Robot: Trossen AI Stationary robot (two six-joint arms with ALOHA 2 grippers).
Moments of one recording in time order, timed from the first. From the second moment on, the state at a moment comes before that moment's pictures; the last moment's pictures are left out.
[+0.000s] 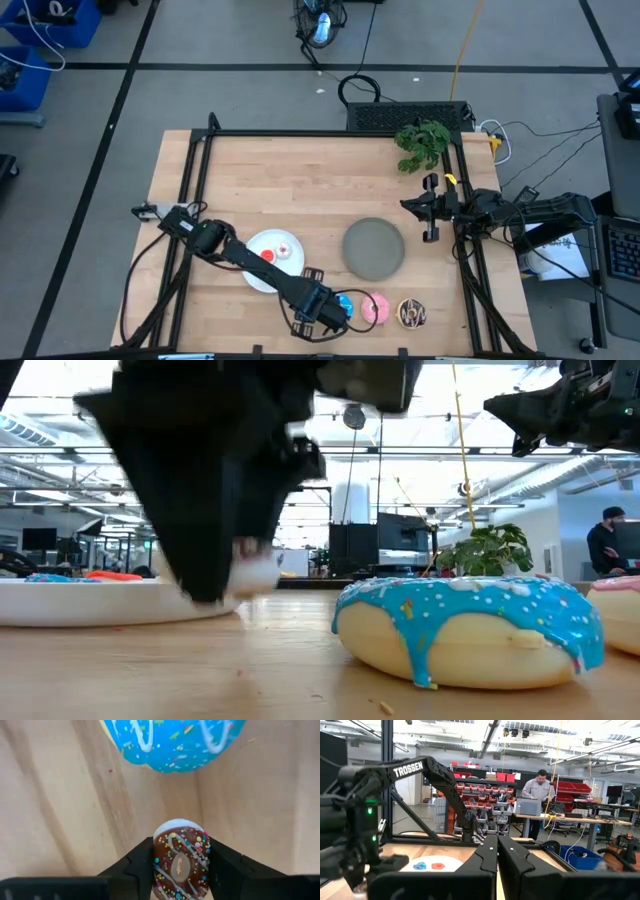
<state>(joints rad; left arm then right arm) -0.50 2.39 2.07 -1.21 0.00 -0.30 0.03 0.31 0.02 0.53 0.08 -0.09</state>
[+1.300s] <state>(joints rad) -0.48 1.83 1.54 -1.21 -0.15 -0.67 0.03 0.31 0.02 0.54 0.08 -0.09</state>
